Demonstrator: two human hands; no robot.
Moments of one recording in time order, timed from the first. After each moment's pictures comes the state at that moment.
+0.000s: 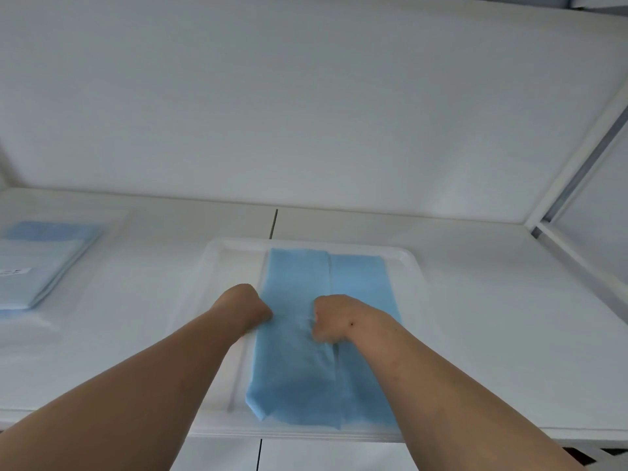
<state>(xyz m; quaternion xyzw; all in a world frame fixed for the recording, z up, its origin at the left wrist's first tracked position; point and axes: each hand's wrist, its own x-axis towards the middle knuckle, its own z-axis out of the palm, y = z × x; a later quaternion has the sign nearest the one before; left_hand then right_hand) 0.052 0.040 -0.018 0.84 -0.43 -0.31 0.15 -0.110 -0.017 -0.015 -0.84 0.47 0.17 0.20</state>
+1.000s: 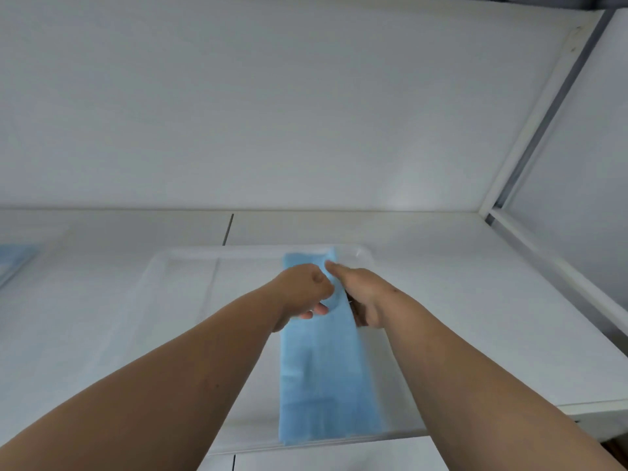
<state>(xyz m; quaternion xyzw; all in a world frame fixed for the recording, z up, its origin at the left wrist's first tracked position) -0.085 0.000 0.033 0.66 -0.53 -0.46 0.25 -0.216 -0.055 0.010 -0.50 0.60 -0.16 0.60</state>
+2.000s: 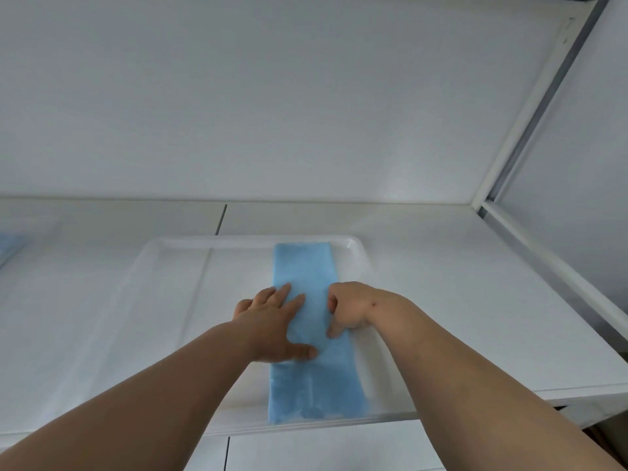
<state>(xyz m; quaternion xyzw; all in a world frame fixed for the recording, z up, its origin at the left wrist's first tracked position) -0.065 0.028 -0.037 0.68 -0.71 -0.16 -0.10 -0.229 -0.033 0.013 -0.80 0.53 0.15 0.26</state>
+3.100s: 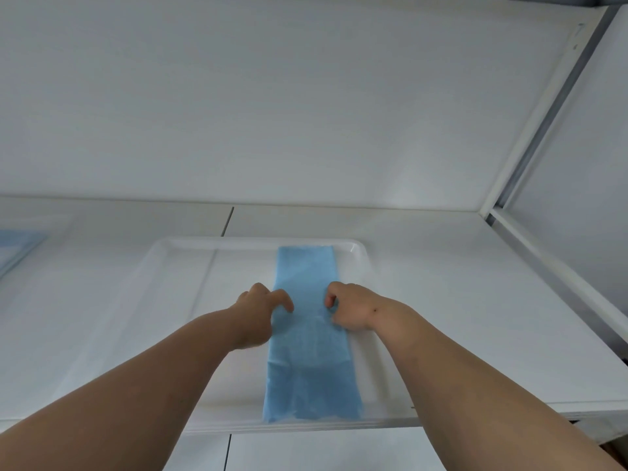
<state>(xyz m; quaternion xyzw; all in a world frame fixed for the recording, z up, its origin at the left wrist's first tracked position) -0.045 0.025 -0.030 0.70 -0.65 -0.26 0.07 -0.238 -0.044 -0.008 -0.81 0.52 0.08 0.27</state>
